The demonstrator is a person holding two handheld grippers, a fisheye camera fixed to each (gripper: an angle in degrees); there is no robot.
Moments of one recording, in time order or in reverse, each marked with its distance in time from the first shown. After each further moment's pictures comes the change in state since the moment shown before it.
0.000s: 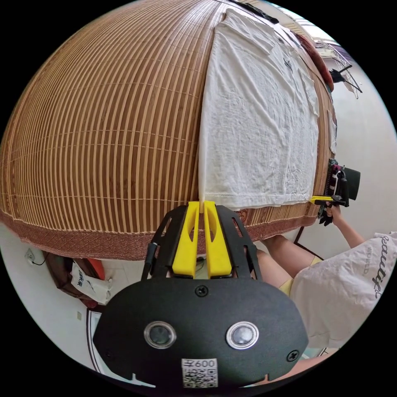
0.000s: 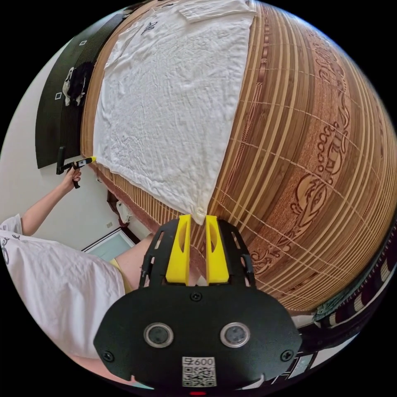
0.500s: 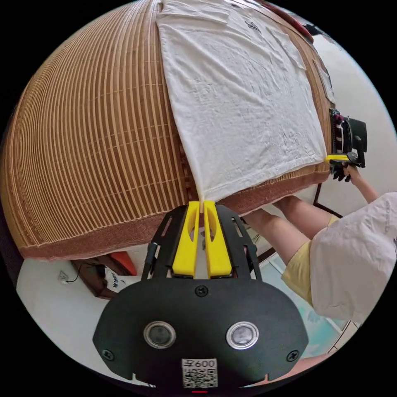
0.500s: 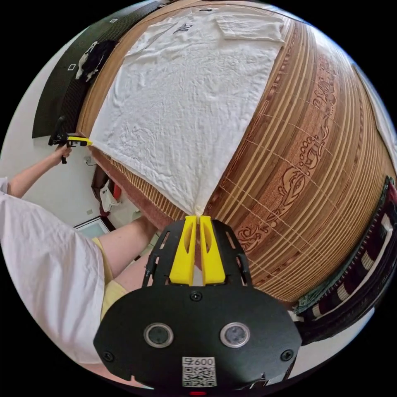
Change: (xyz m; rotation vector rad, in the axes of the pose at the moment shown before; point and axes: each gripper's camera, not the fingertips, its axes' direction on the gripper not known) left arm 0.012 0.057 -0.034 -0.146 -0.080 0.207; right arm -0.019 0.084 -0.072 0.004 -0.014 -0.111
